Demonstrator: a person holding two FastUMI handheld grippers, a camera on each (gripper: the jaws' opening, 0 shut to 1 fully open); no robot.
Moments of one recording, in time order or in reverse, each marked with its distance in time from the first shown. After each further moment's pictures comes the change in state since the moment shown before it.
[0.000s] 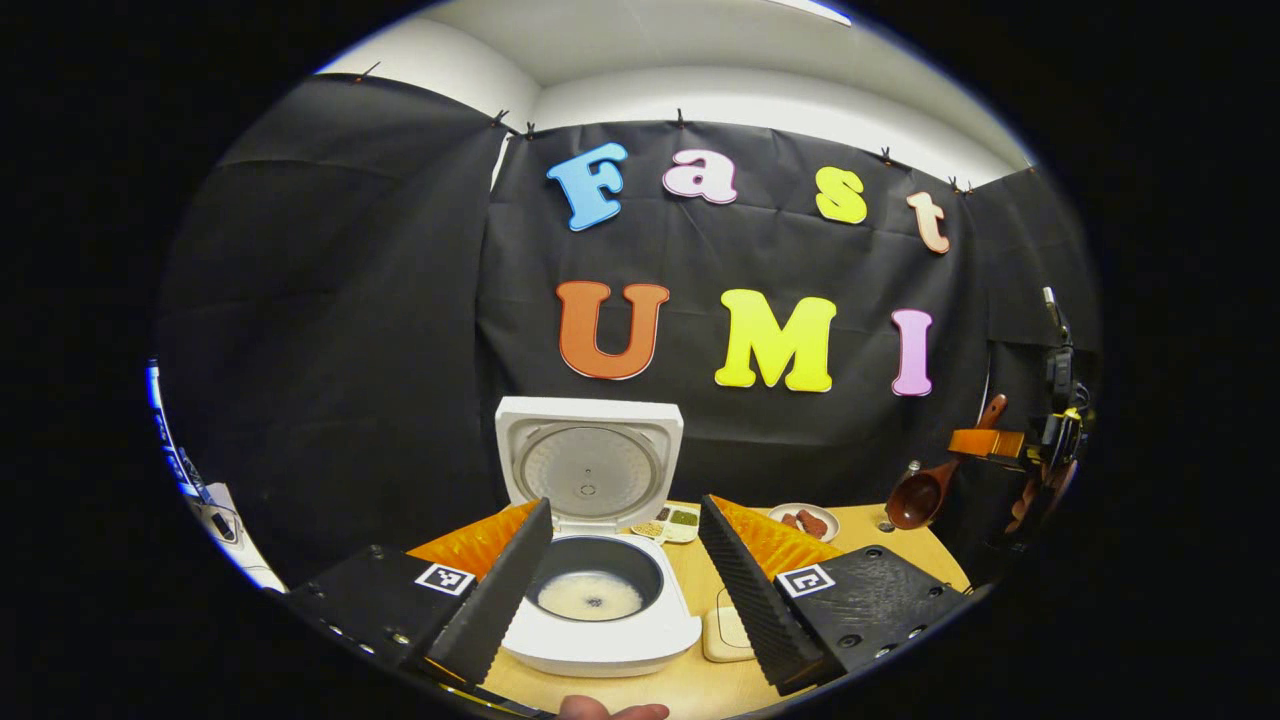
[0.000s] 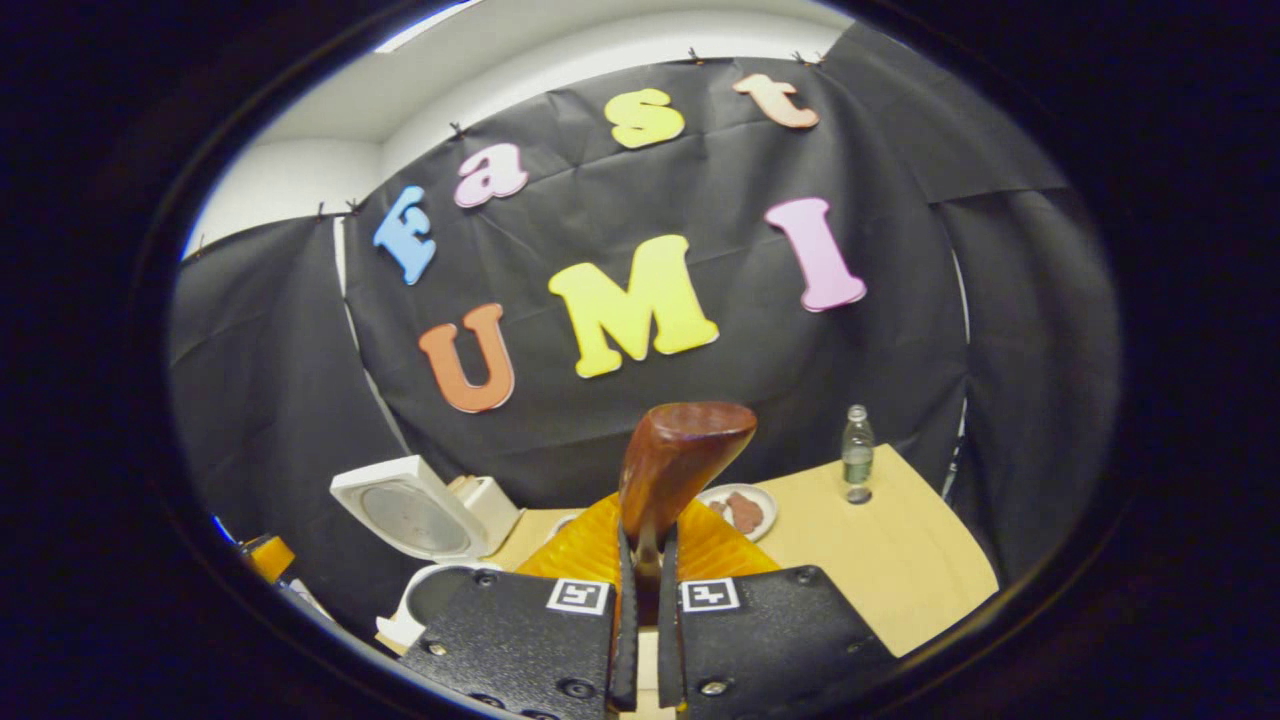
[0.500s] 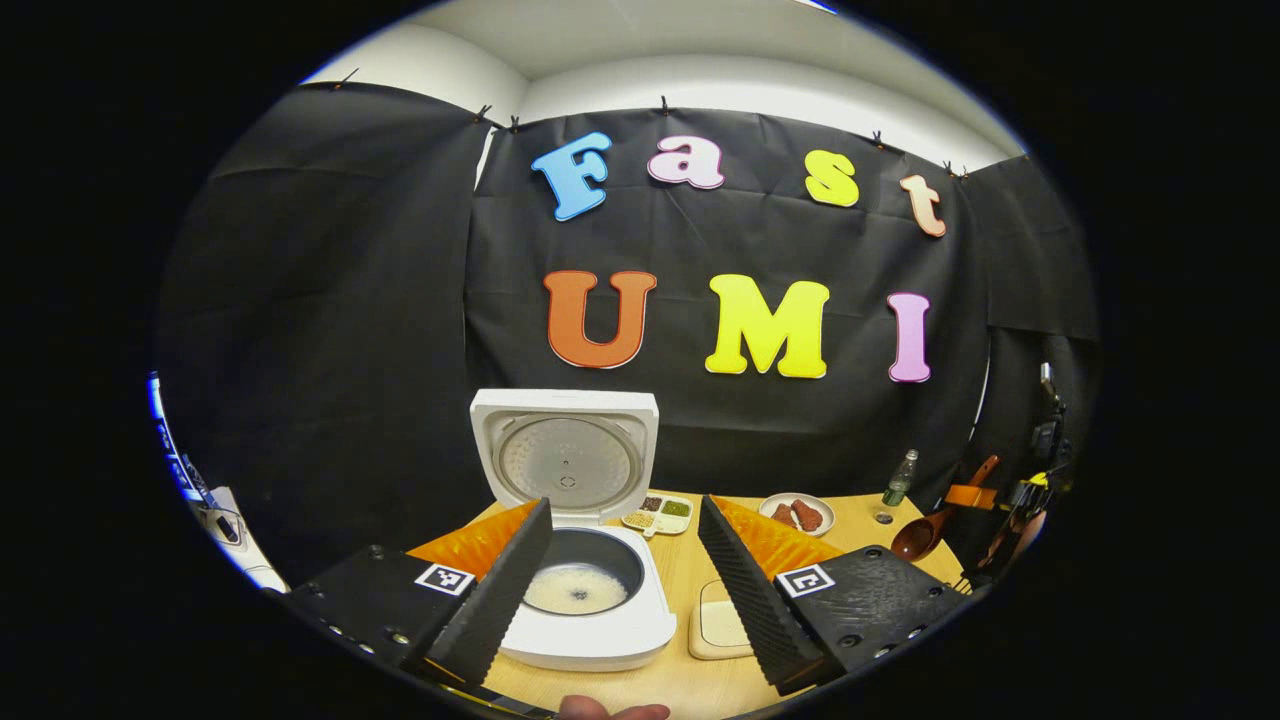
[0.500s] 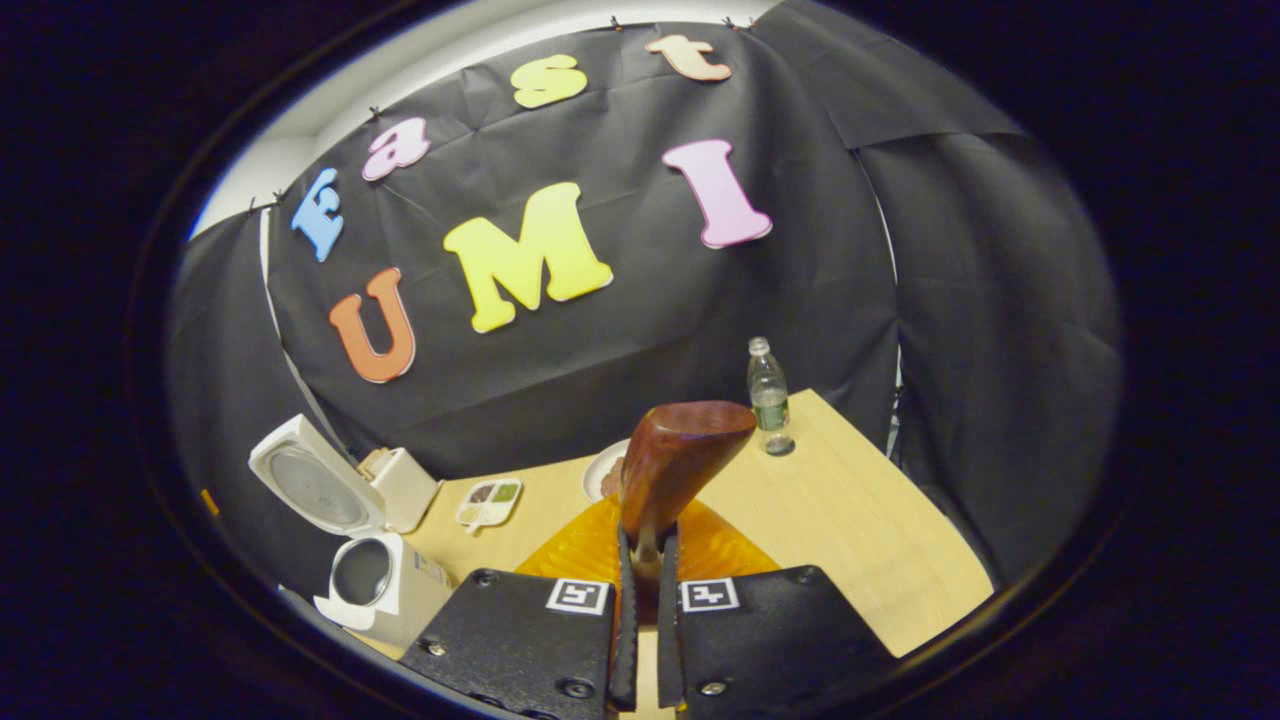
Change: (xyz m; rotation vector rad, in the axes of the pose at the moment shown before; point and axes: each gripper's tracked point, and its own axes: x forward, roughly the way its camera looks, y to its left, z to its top) left arm 0.006 -0.024 -0.005 0.027 0.046 0.022; right arm 0.031 -0.111 -0.083 0.067 0.122 -0.163
